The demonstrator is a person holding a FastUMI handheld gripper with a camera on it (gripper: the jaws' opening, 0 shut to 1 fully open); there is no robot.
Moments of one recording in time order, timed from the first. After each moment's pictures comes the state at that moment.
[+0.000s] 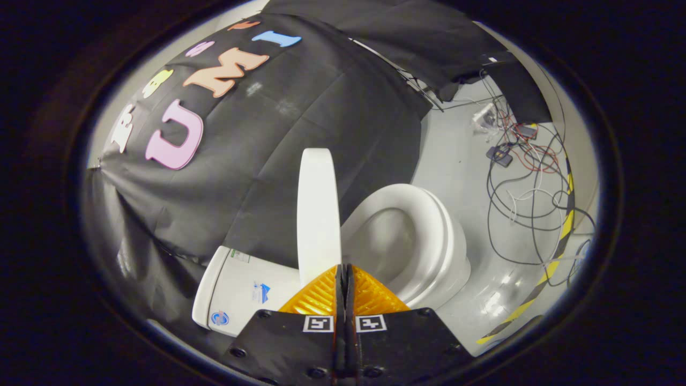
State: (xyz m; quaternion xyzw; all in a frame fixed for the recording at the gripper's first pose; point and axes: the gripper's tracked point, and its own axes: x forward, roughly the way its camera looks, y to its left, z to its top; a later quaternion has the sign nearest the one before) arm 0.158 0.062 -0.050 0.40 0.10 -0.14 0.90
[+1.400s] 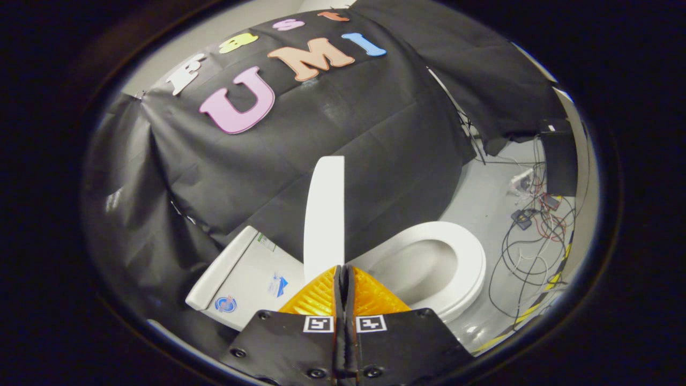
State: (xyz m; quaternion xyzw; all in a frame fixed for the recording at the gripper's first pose) arm 0.170 0.137 0.030 0.24 0.06 -0.11 0.96
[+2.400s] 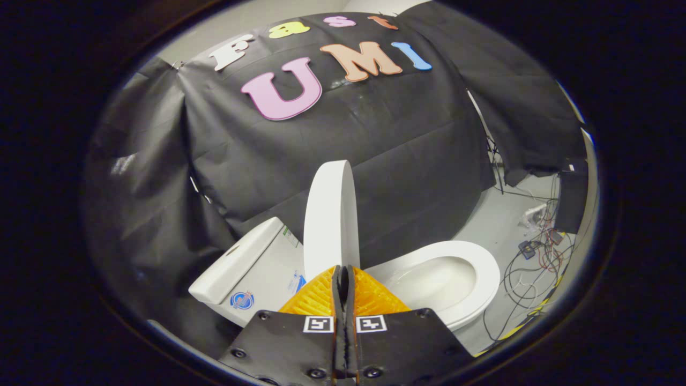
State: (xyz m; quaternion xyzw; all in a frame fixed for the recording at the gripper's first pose) arm 0.186 0.203 0.061 0.15 0.04 -0.08 0.98
